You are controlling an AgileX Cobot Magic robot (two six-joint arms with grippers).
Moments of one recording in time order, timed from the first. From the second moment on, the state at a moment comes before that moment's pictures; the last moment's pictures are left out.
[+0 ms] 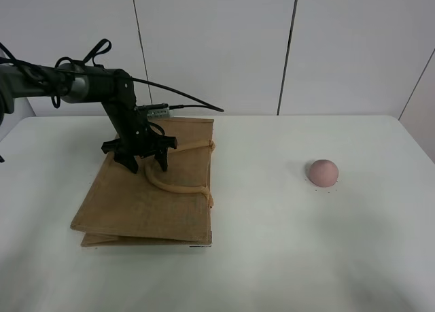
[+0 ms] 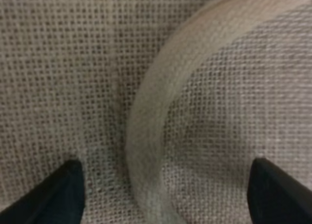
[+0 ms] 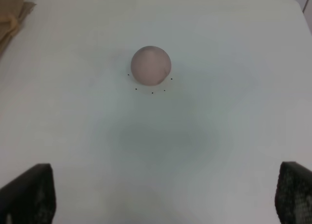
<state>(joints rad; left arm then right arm) -0.28 2.26 -1.66 -0.06 0.80 -0.21 0.03 0.00 -0.49 0.06 1.03 -0.09</state>
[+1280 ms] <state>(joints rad) -0.28 2.04 -2.18 -0.05 1.17 -0.15 0.03 0.00 -0.49 0.06 1.03 -0.09</state>
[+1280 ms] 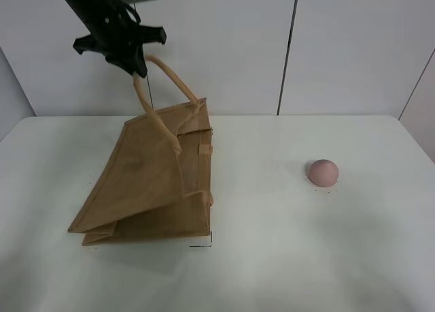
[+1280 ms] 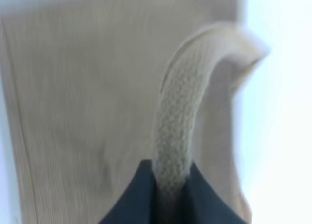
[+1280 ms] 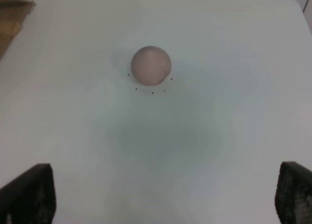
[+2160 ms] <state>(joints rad) -0.28 1.86 -2.19 -0.07 1.17 -0.12 0.03 1.10 -0.94 0.10 1.01 -0.09</state>
